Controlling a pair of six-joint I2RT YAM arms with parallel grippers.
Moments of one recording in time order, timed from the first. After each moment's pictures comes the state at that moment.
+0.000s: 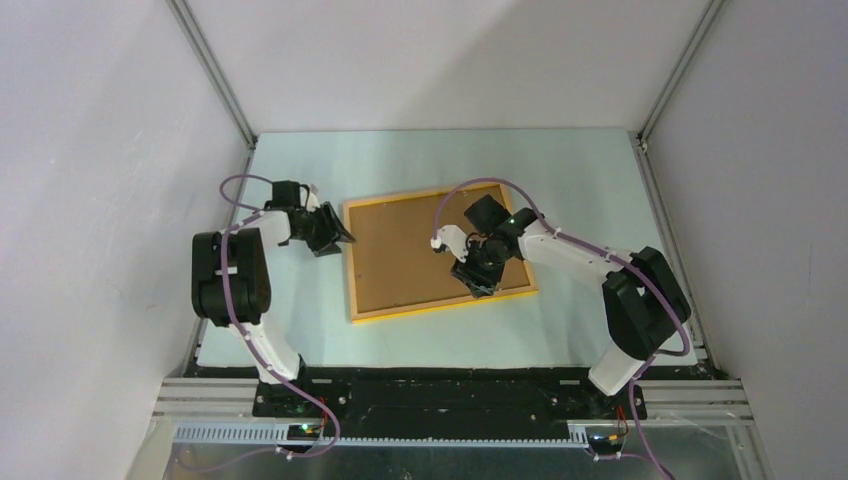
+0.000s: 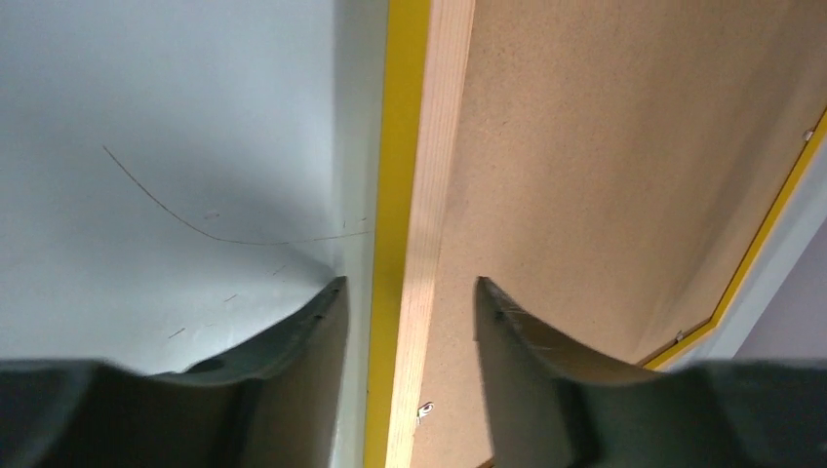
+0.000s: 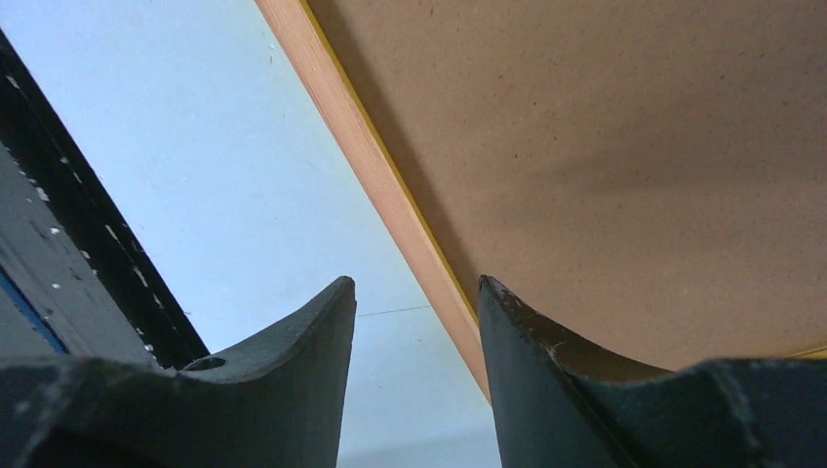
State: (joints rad) left arm 0.09 1.79 1.02 -0.32 0.47 -0.41; right arm 0.67 1.66 1.20 -0.75 -0.33 -0.53
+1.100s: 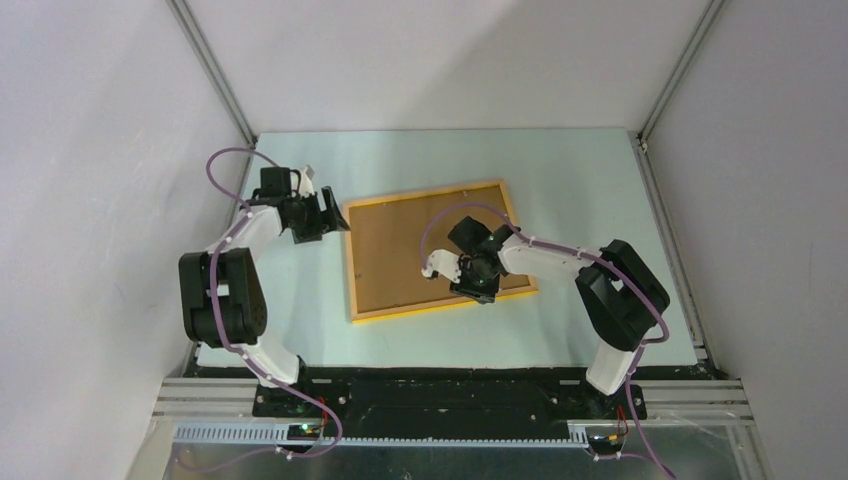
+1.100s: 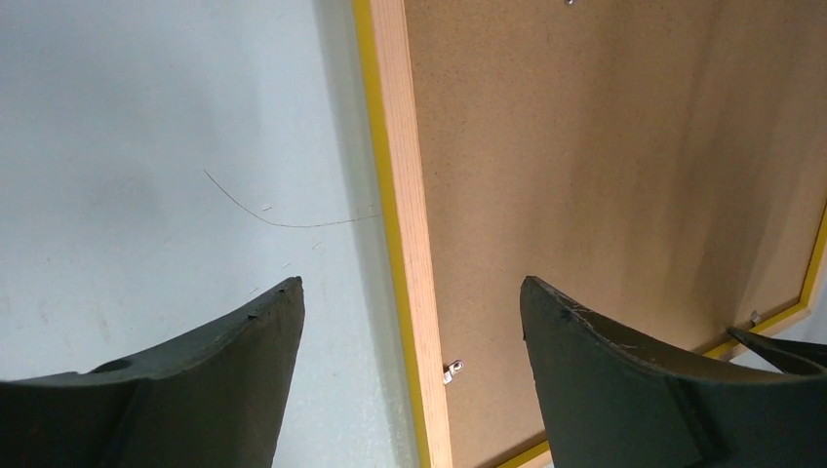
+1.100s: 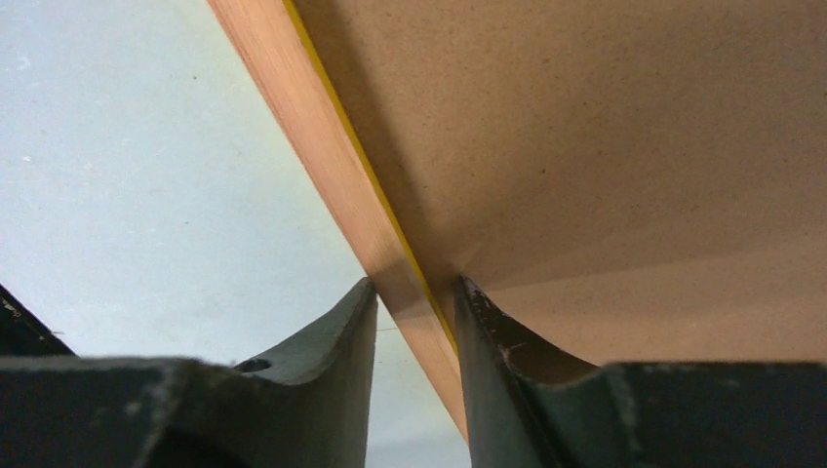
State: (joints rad) left arm 0.09 1.65 1.09 -0.43 0.38 -0.20; right arm 0.77 1.76 1.13 -0.68 -0.12 -0.64
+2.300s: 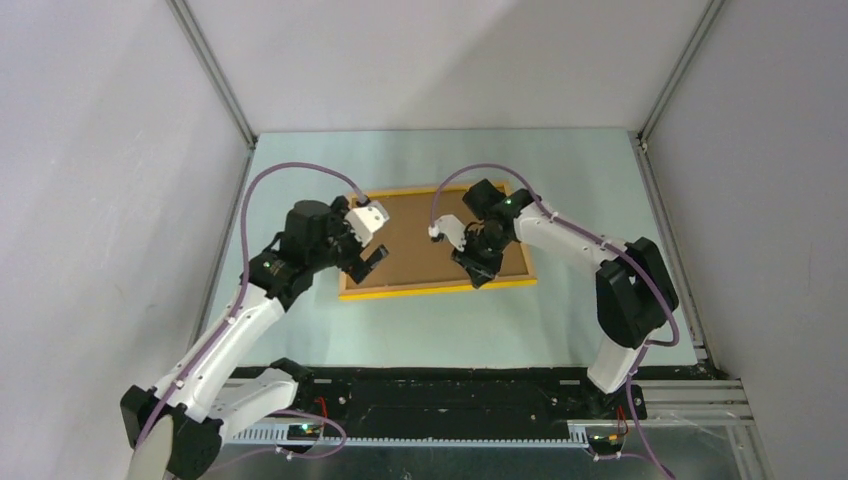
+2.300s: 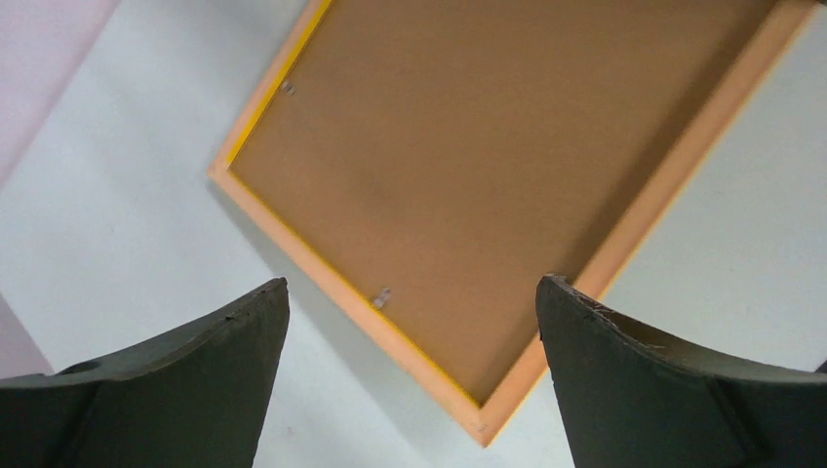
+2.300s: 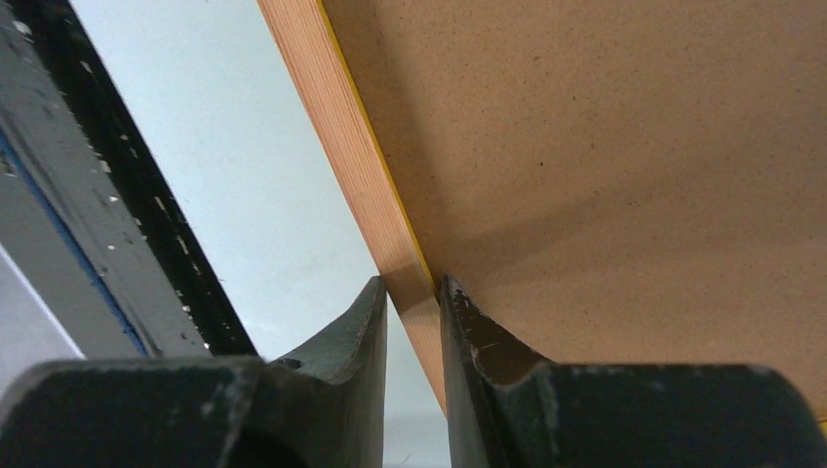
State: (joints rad) left arm -0.39 0.97 0.88 -0.50 0.20 0.46; right arm 0.66 1.74 1.33 -0.90 -0.37 -0.59
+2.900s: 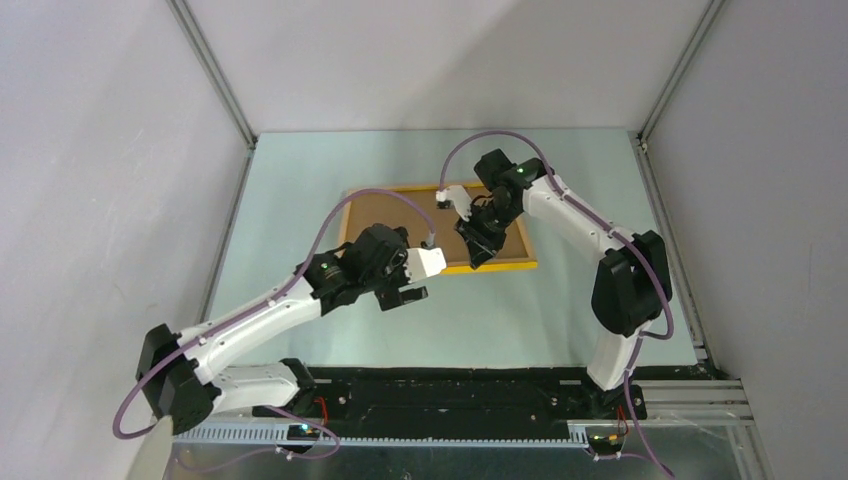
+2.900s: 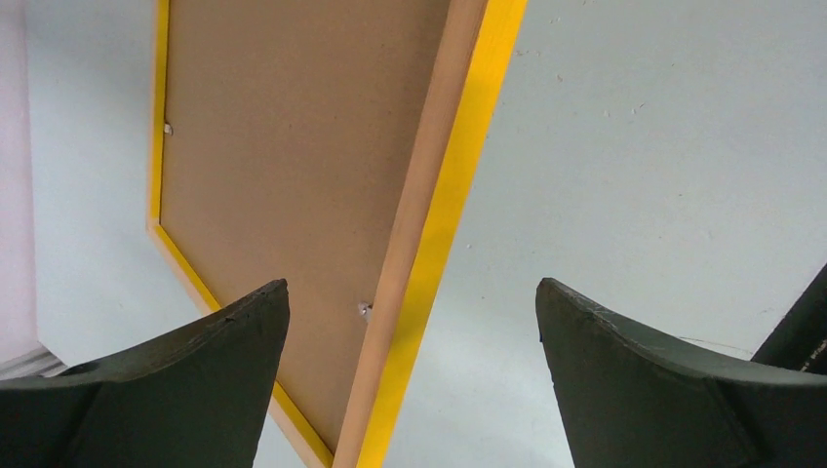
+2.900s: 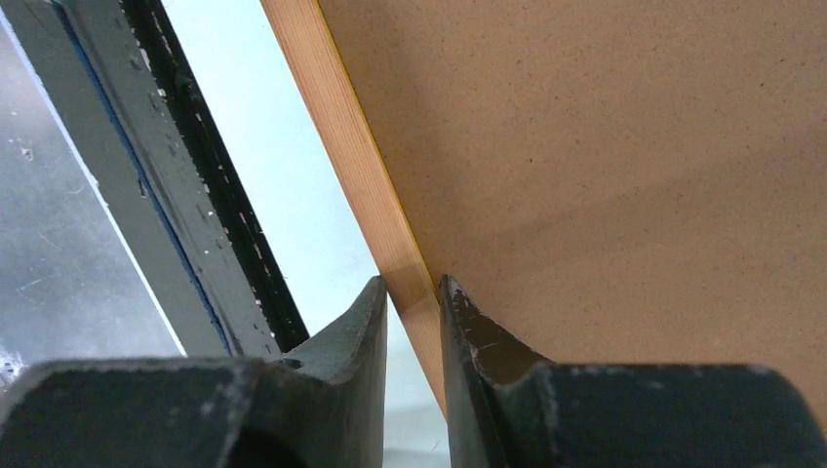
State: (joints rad) left arm -0.84 1.13 0.91 -0.58 -0.09 0.56; right arm 0.55 1.80 1.59 -1.11 -0.54 -0.56
